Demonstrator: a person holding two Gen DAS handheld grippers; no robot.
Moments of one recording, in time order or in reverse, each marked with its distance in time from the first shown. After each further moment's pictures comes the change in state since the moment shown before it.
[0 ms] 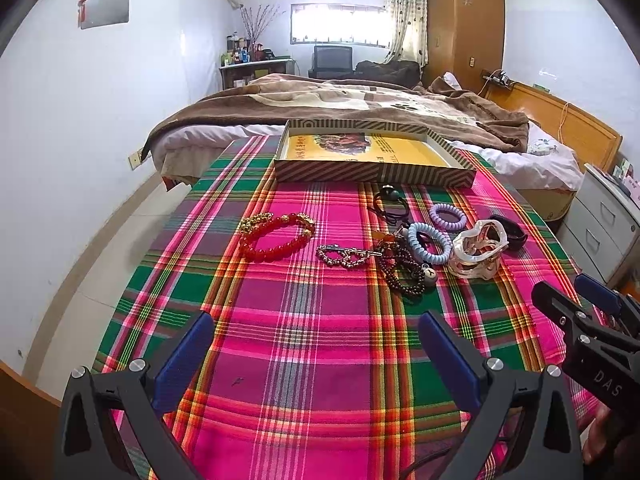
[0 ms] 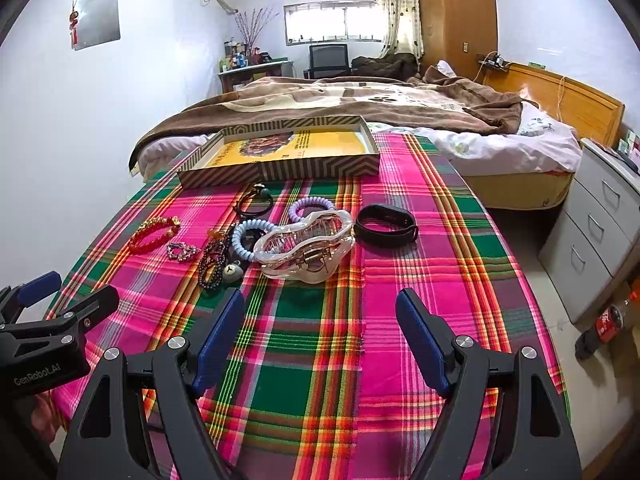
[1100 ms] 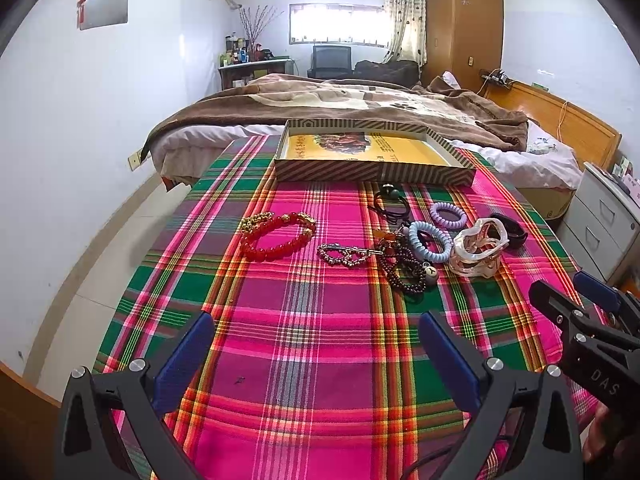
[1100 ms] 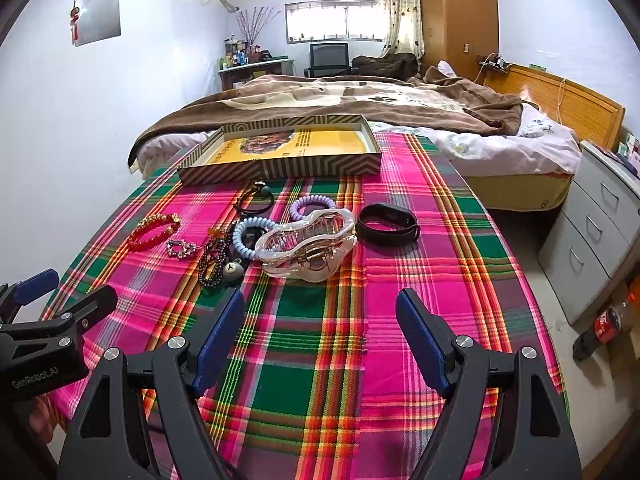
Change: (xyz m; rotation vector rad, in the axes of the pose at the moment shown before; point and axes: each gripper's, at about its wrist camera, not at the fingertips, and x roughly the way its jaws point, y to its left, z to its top) left arm -0.001 -0.003 -0.002 0.006 -0.003 0.000; right arm 0.001 0.005 0.000 -0.014 0.008 -0.010
